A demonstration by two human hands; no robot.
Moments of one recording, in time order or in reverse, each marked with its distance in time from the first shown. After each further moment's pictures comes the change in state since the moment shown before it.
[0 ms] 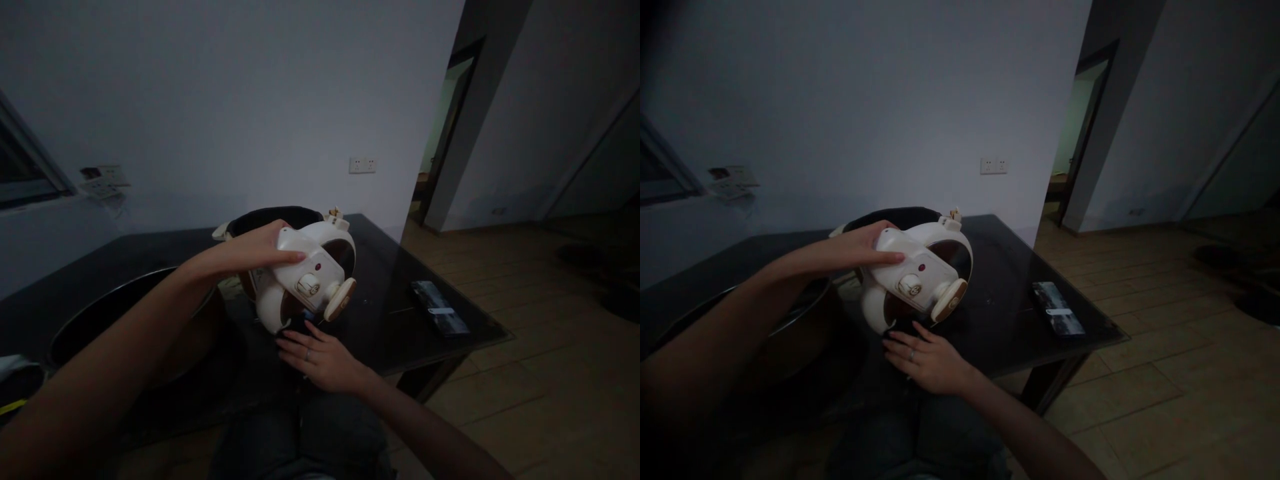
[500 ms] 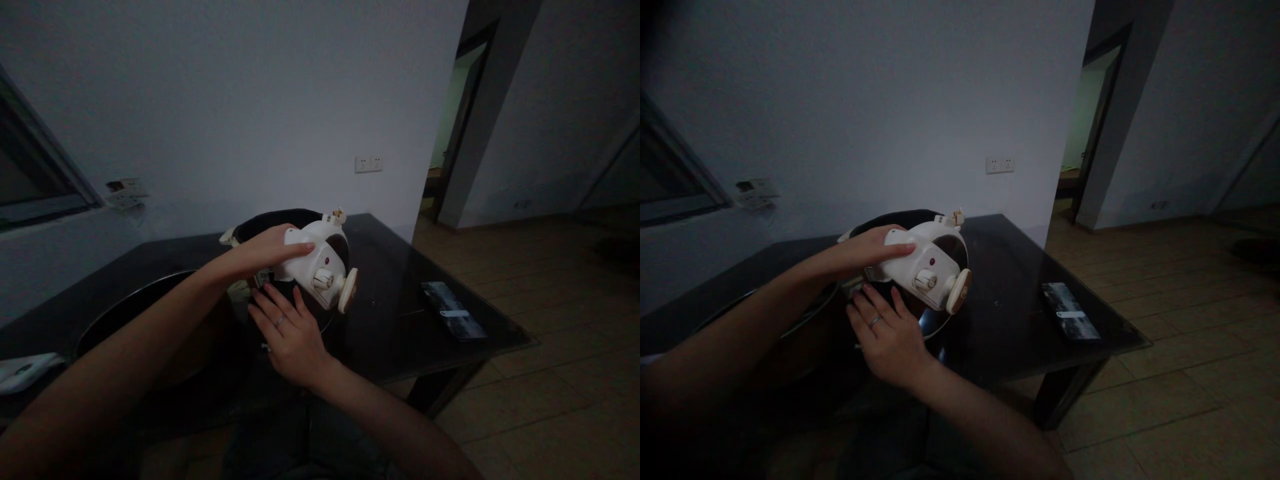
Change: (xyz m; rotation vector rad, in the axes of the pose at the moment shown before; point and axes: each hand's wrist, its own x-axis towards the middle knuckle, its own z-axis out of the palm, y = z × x) left_hand 0.012 0.011 0.011 -0.228 0.033 -0.071; right_hand 0.091 -0.010 -0.028 -0.028 0.318 0.297
